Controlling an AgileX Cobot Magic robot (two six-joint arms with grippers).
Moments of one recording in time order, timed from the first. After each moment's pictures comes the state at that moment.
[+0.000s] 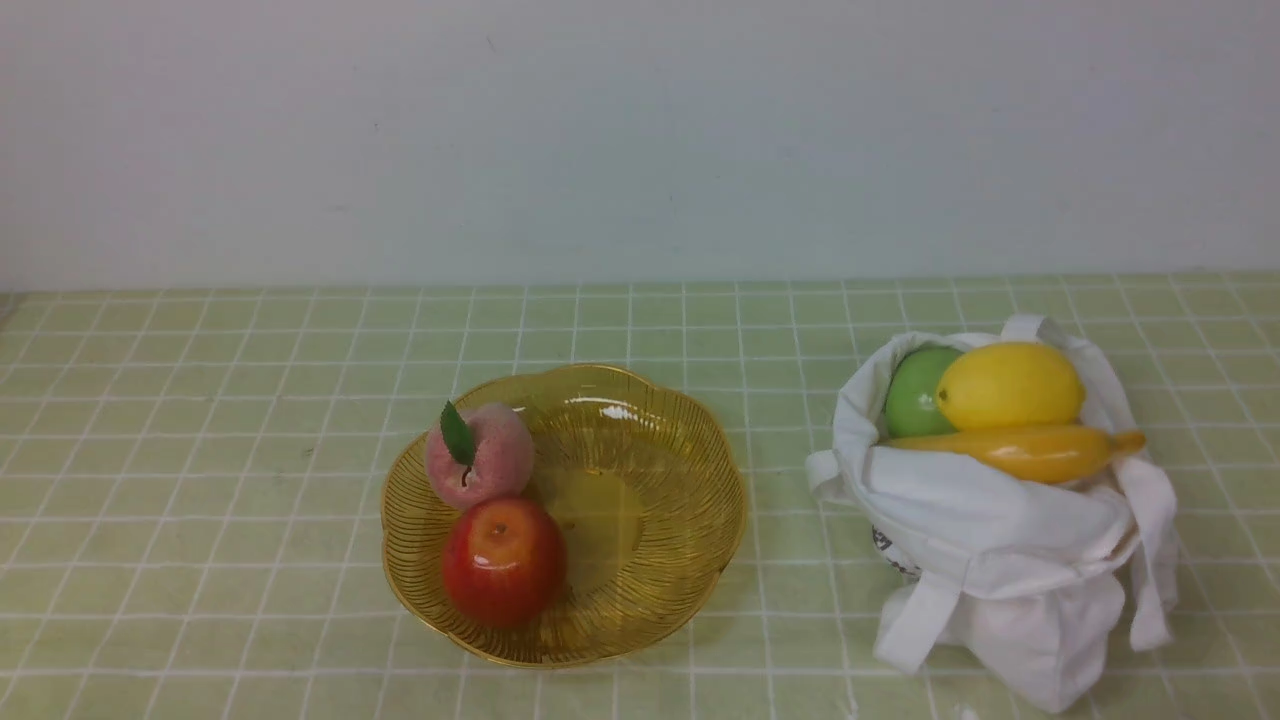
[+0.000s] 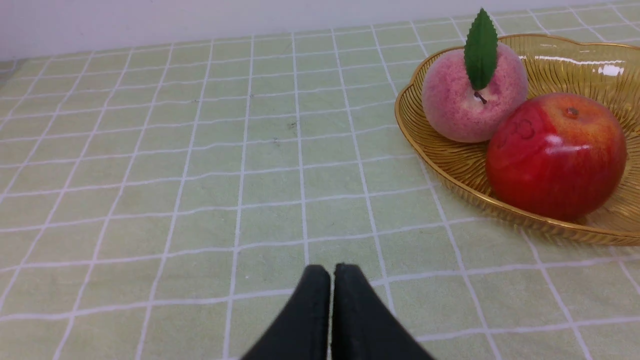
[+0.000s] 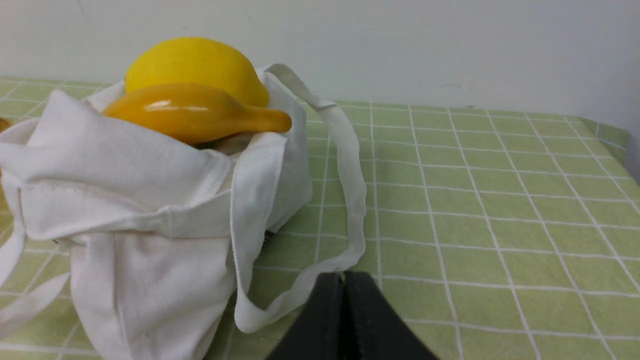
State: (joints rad) right arm 0.00 -0.02 0.02 -0.04 0.39 -0.03; left arm -0.08 -0.01 0.03 0.01 0.39 0.03
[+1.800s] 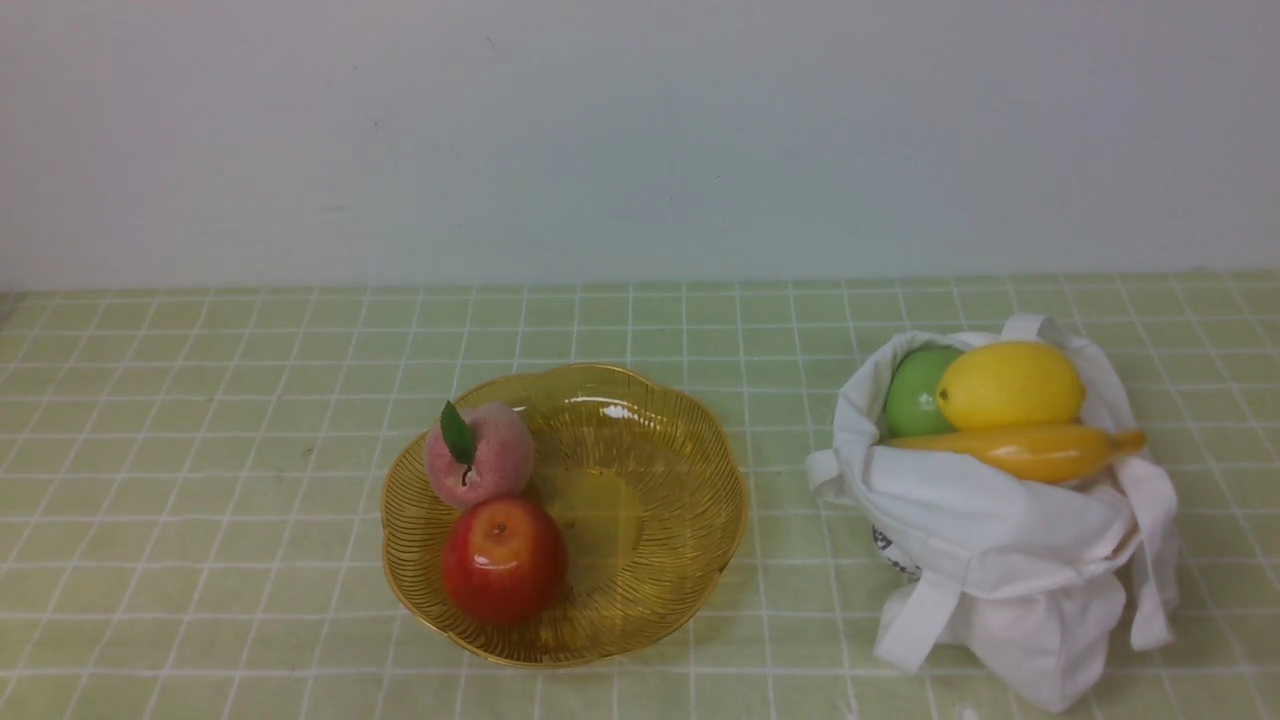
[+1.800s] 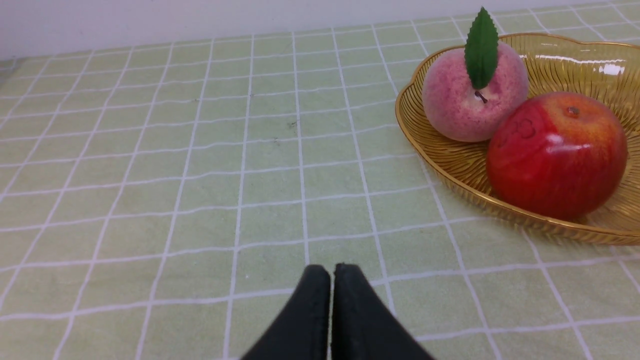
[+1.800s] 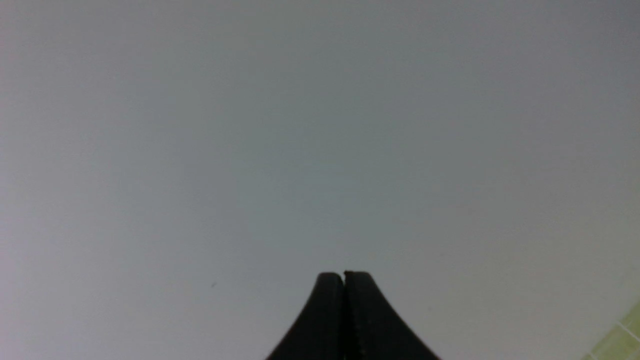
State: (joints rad) right arm 0.00 -0.01 -0.07 0.53 -0.15 0.26; left arm -0.08 -0.01 0.03 0.01 0.39 0.03
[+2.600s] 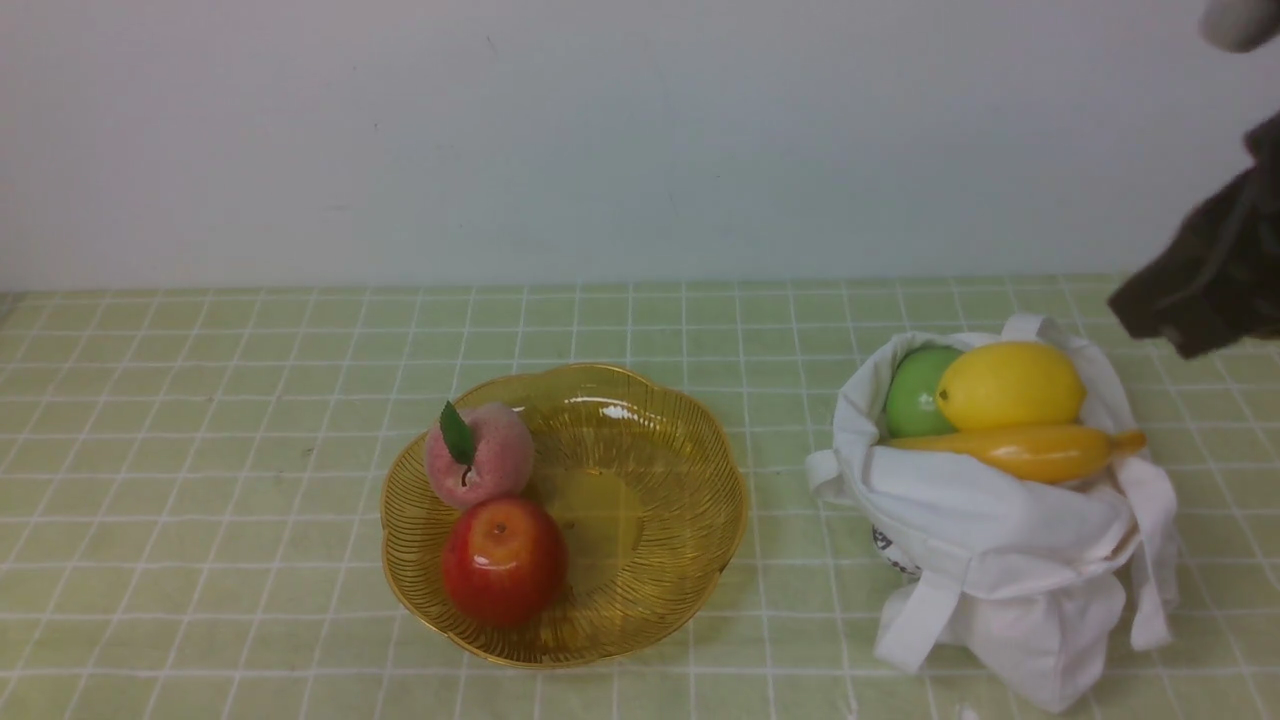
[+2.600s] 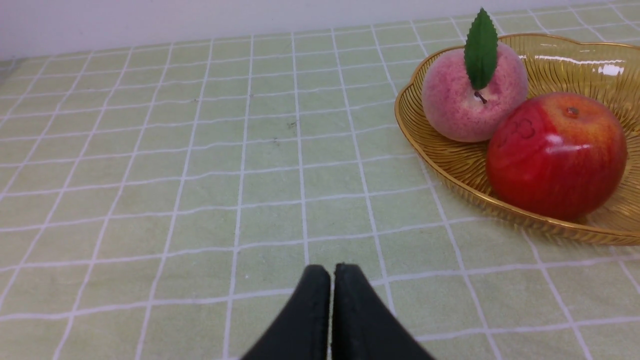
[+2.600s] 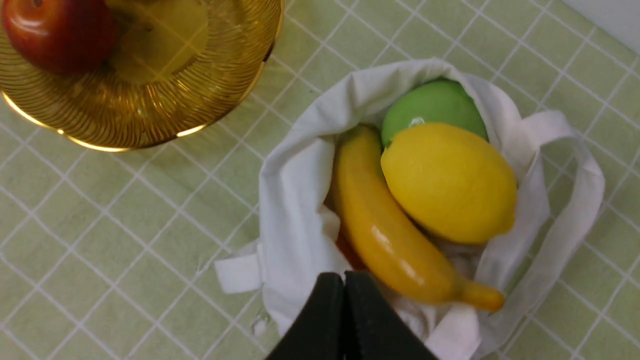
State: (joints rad) right arm 0.26 1.35 -1.40 0.19 1.25 -0.46; left arm -0.08 -0.01 0.03 0.01 0.39 0.03
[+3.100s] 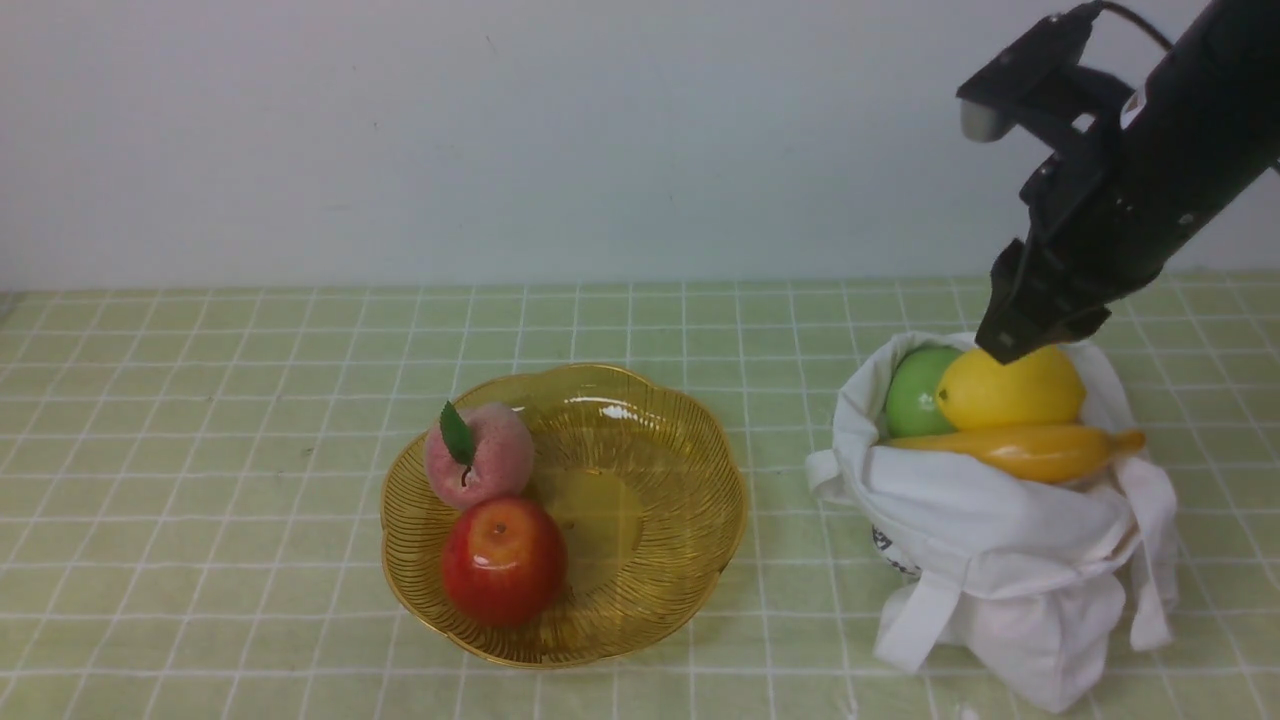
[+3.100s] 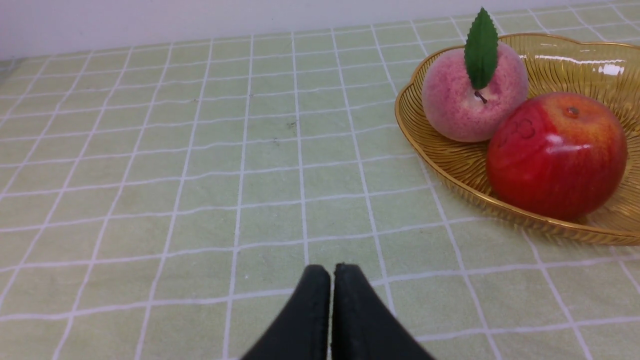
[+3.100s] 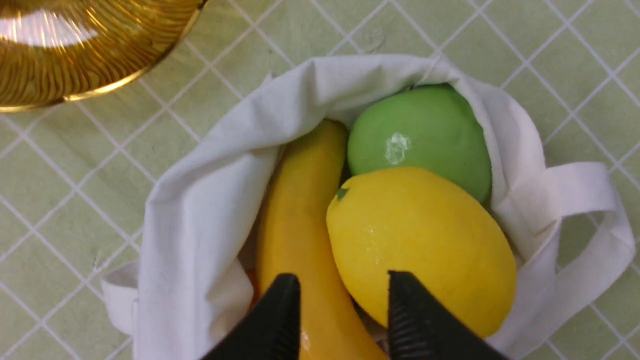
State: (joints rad) right arm 0.26 1.71 -1.55 0.13 1.25 -0.61; left arm -0.08 -0.01 0.03 0.01 0.39 0.03
